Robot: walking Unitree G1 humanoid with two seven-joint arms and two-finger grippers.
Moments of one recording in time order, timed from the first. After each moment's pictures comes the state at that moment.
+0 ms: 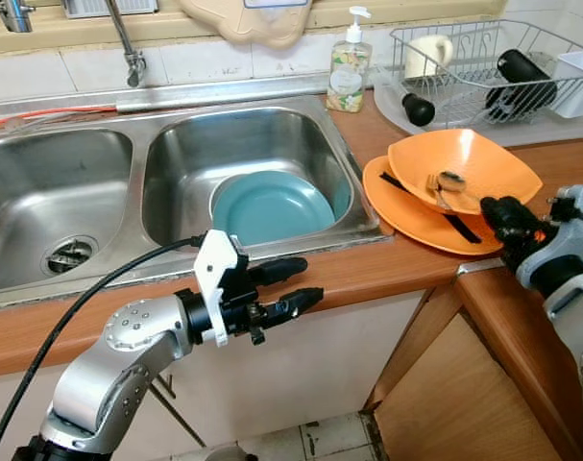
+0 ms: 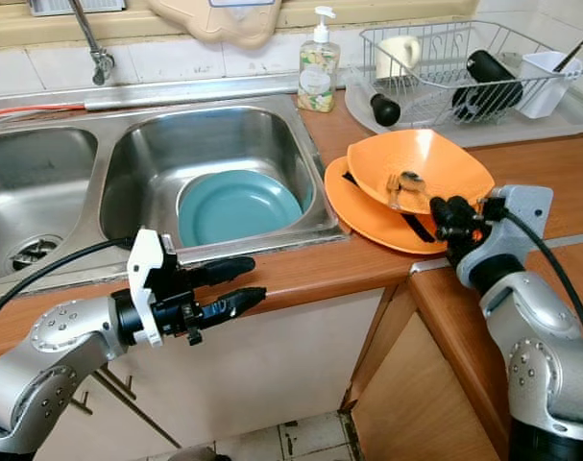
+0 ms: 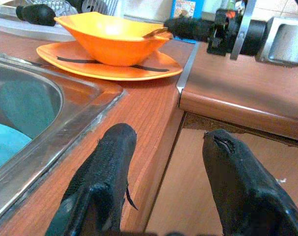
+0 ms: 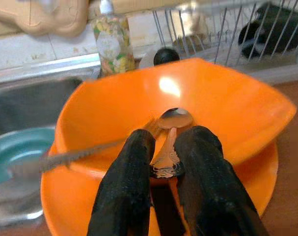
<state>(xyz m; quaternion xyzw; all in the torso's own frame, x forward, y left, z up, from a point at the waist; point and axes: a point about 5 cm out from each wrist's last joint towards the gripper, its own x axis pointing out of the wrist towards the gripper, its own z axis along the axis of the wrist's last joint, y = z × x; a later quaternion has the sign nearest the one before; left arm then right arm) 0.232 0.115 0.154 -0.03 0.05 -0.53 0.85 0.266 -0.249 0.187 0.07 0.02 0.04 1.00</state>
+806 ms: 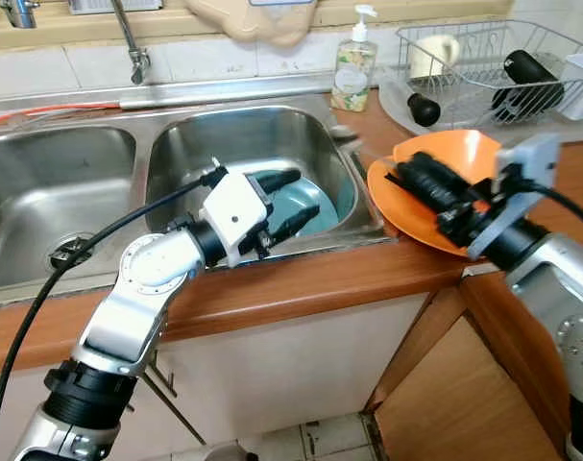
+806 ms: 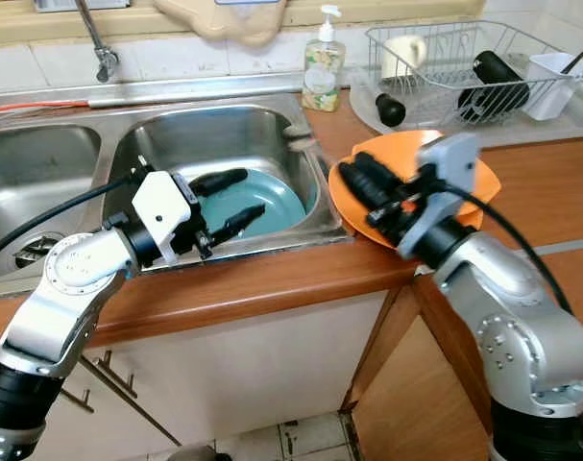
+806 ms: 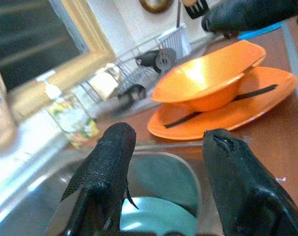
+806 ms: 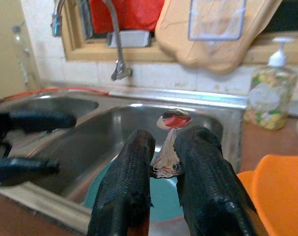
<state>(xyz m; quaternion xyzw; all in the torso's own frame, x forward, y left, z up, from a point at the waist) 0.287 0.109 0.204 0.22 -0.15 -0.42 0.87 0.263 -0.170 0.229 0.04 -0.03 0.31 0.95</state>
